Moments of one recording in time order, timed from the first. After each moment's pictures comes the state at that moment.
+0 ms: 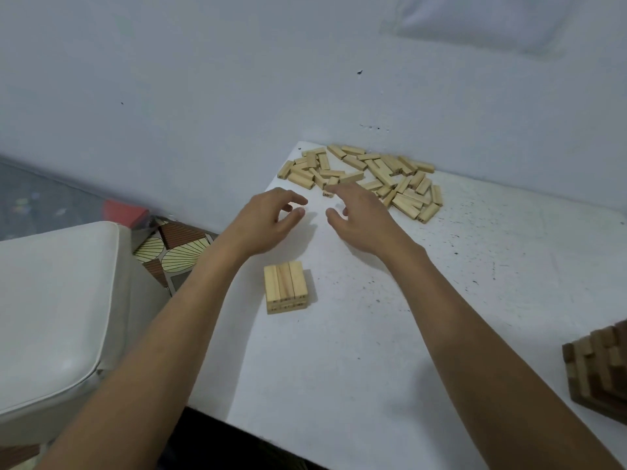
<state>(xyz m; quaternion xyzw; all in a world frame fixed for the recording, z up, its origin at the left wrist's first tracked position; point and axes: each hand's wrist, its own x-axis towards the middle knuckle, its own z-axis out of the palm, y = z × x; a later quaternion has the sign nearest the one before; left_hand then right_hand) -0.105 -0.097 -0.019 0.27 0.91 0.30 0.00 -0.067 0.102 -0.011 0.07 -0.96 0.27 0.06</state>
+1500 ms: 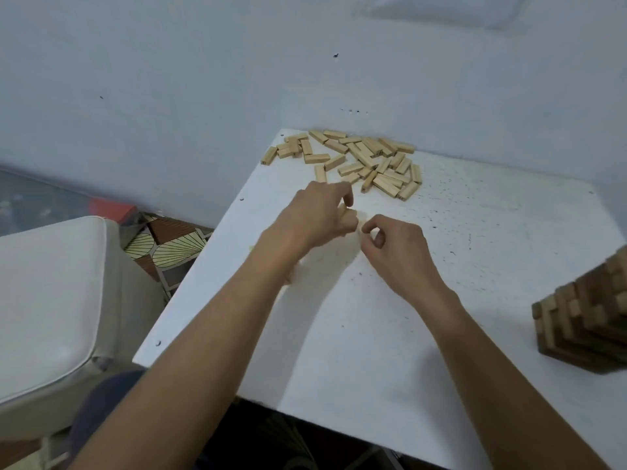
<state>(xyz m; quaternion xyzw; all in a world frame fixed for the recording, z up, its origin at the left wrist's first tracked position) -0.050 -0.006 0.015 0.28 0.93 0.22 0.06 0.030 0.134 -0.030 -0.07 -0.95 0.27 0.13</state>
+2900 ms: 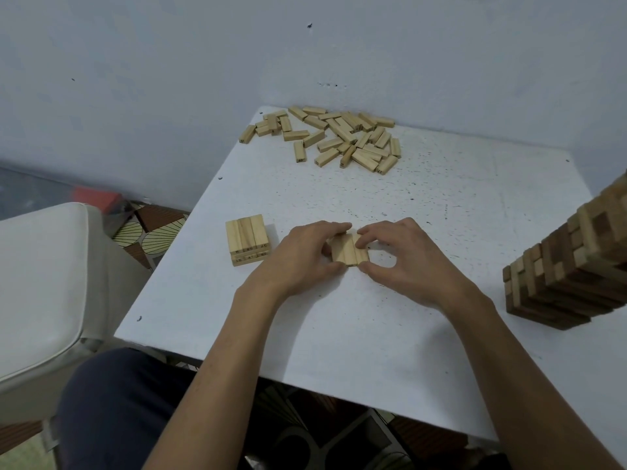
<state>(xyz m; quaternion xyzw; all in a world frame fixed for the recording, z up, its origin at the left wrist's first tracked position) 0.030 -0.020 -0.028 0.33 0.88 0.32 0.11 0.097 0.176 -0.035 0.03 -0.95 0.29 0.03</state>
